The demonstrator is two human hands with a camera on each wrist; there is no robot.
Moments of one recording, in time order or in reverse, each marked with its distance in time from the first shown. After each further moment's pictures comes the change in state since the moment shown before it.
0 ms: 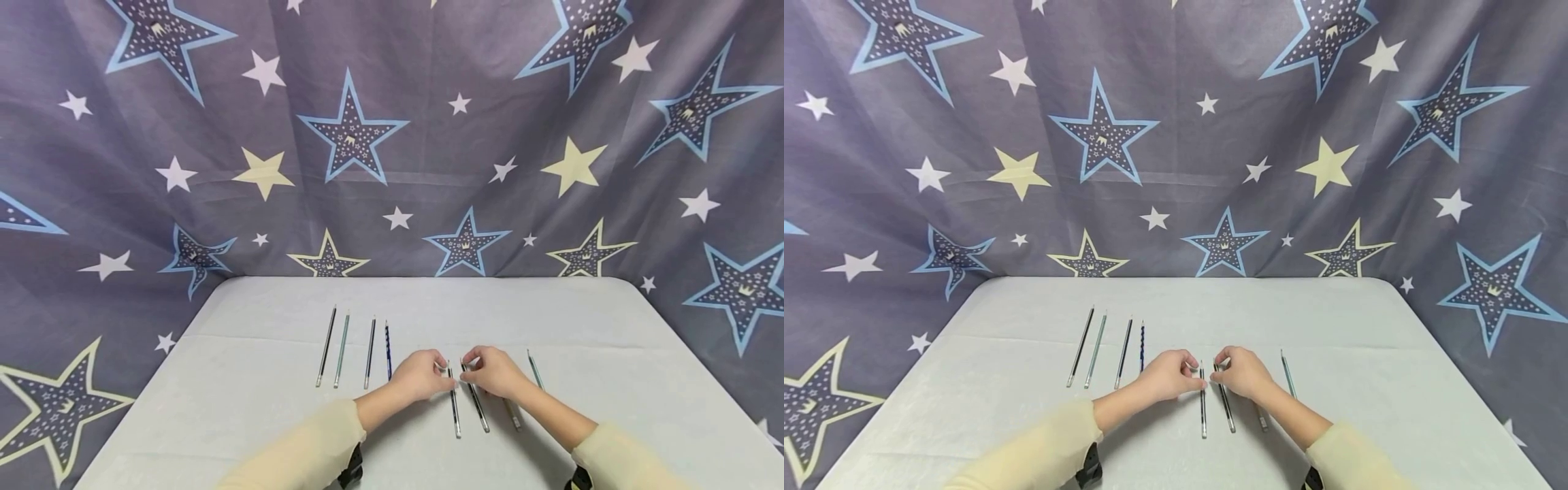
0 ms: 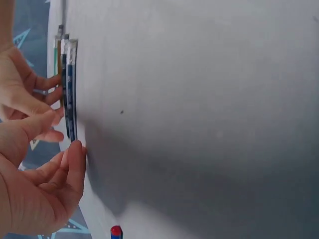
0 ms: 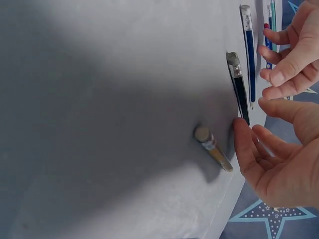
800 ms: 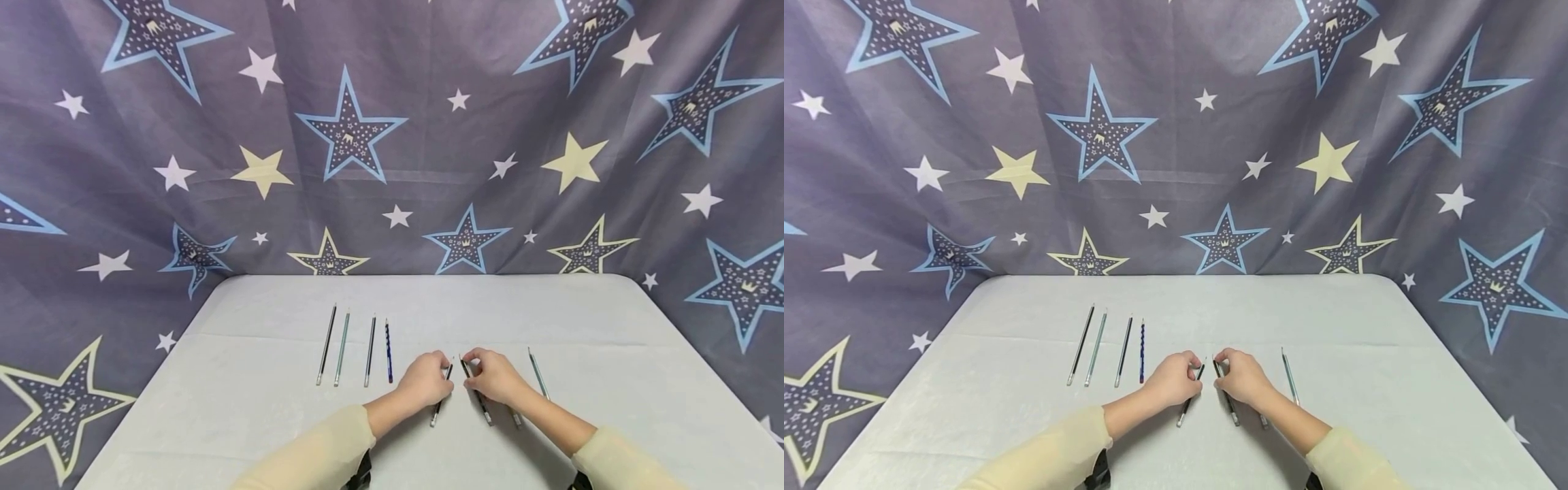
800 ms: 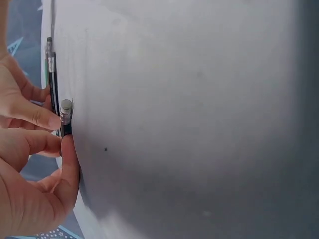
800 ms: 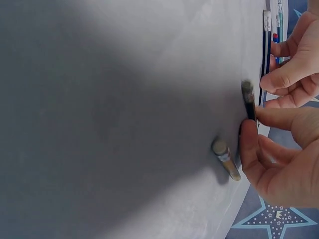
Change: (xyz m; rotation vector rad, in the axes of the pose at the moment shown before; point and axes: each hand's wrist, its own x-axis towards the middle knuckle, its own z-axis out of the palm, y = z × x) left_hand 0.002 0.003 0.016 0.066 0.066 0.027; right_hand -0.006 0.005 0.009 -0.016 0.033 -0.041
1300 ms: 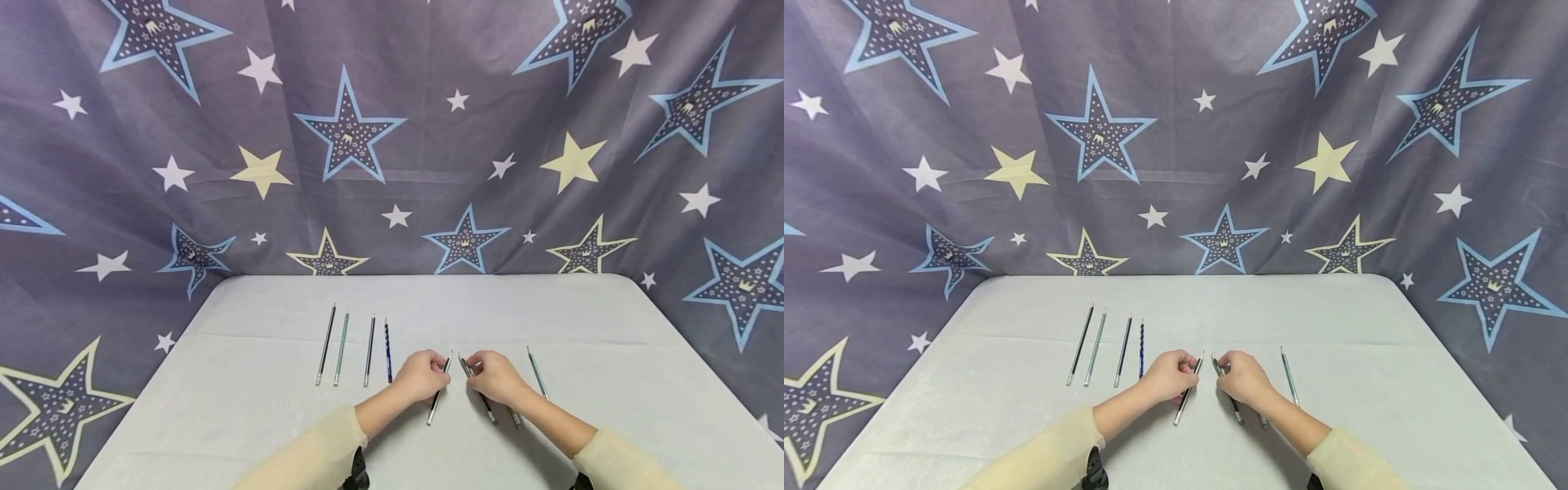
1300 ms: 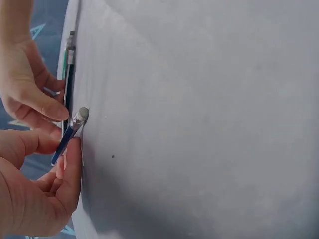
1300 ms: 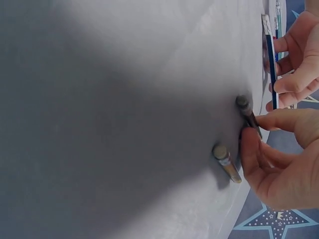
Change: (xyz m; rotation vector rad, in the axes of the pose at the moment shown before) left_hand 0.000 -0.010 -0.003 -0.388 -0.039 -0.104; right_hand -0.002 -0.001 -0.002 -0.045 0.046 0.011
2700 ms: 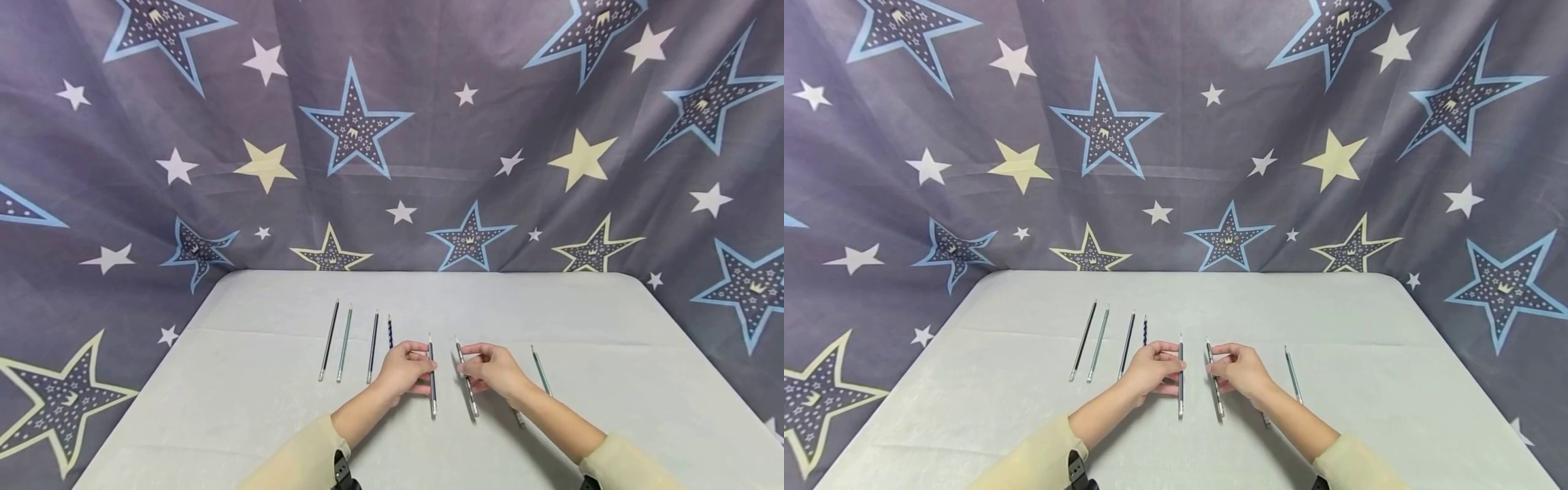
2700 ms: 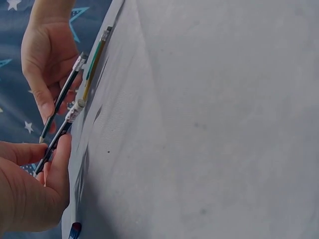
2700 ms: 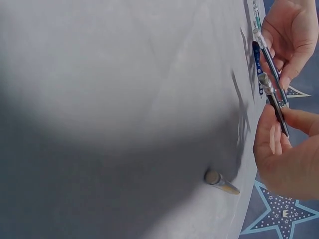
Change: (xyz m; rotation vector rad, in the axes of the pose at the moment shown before) left_hand -0.004 -0.017 -0.020 -0.564 0.058 -0.155; right_hand 0.004 -0.002 0.001 0.624 -0.116 0.132
